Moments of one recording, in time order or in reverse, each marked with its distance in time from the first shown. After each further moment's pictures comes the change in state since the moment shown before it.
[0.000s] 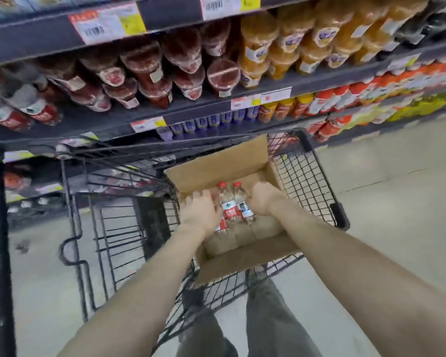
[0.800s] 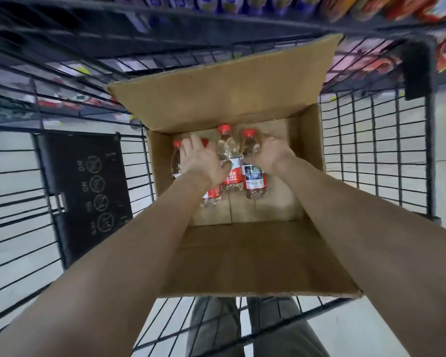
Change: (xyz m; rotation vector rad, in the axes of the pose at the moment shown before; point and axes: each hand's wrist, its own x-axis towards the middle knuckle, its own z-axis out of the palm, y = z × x) left_hand 0.182 0.014 0.169 -0.009 -0.083 -0.140; right_hand 0.215 0.051 0.108 -0.023 -0.203 -0.020
